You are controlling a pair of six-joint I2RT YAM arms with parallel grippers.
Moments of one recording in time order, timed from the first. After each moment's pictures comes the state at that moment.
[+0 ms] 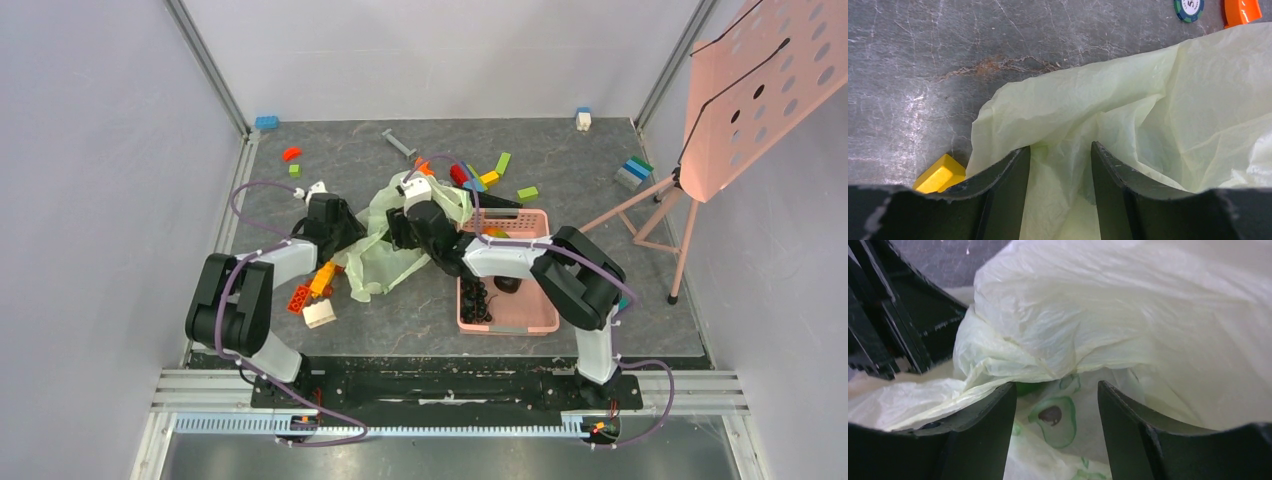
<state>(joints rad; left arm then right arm) -0.21 1.56 0.71 0.13 -0.09 -0.66 0.89 1.94 1.17 0.32 0.28 0.30</state>
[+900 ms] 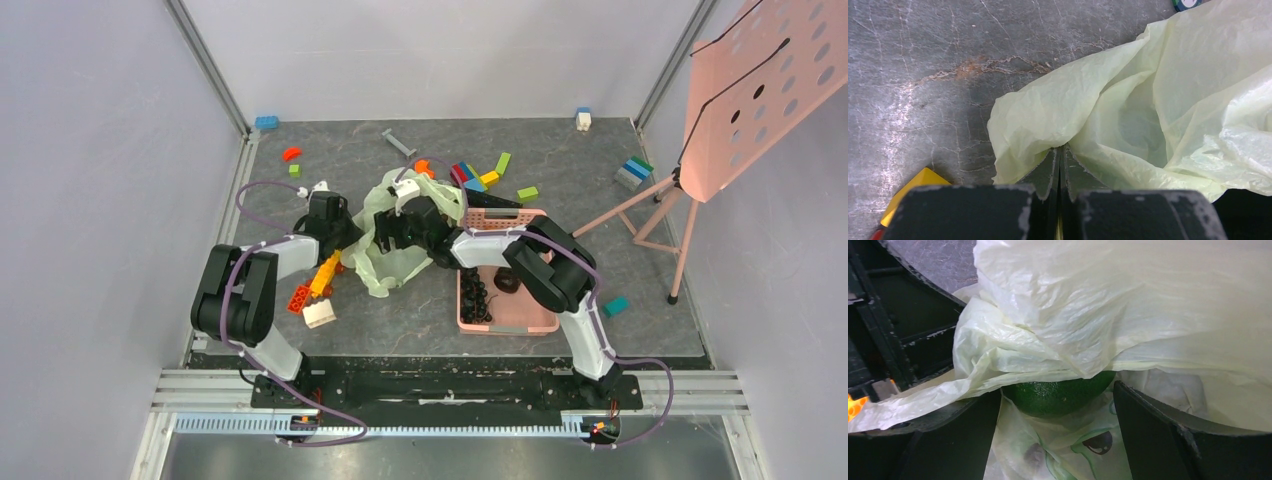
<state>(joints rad) -0.20 1.63 0.74 0.15 -0.02 -0.66 0.84 2.14 1.31 0.38 0.06 0.30</state>
